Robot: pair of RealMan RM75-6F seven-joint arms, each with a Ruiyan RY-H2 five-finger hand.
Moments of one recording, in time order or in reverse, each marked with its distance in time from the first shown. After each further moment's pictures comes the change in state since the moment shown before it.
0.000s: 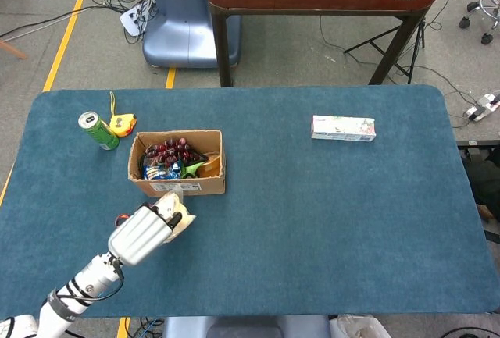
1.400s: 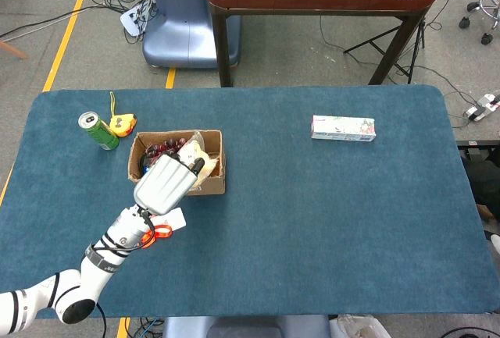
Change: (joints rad) left arm -0.175 -0.161 -0.296 0.087 -0.276 -0.071 0.139; right arm 0.019 -0.001 -0.014 -0.012 0.012 -0.044 -0.035
